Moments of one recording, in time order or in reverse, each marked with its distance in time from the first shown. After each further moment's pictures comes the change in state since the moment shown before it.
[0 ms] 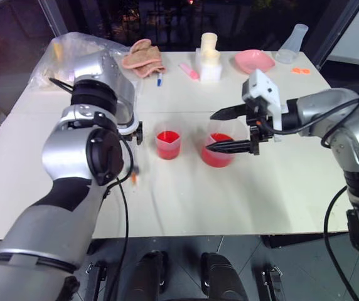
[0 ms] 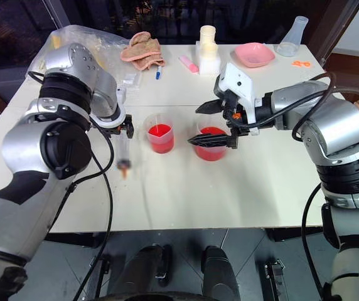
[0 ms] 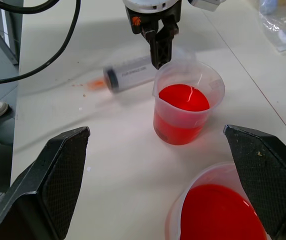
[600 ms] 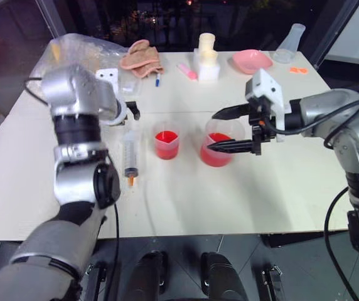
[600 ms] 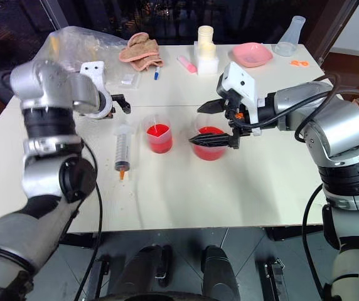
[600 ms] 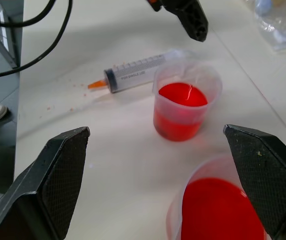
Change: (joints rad) left arm 0.487 0.032 -0.060 -0.964 -0.298 -0.001 -0.113; right arm 0.035 -0.018 -0.028 -0.005 0.005 0.000 0.025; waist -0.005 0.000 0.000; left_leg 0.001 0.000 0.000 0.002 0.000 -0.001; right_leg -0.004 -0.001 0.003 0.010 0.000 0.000
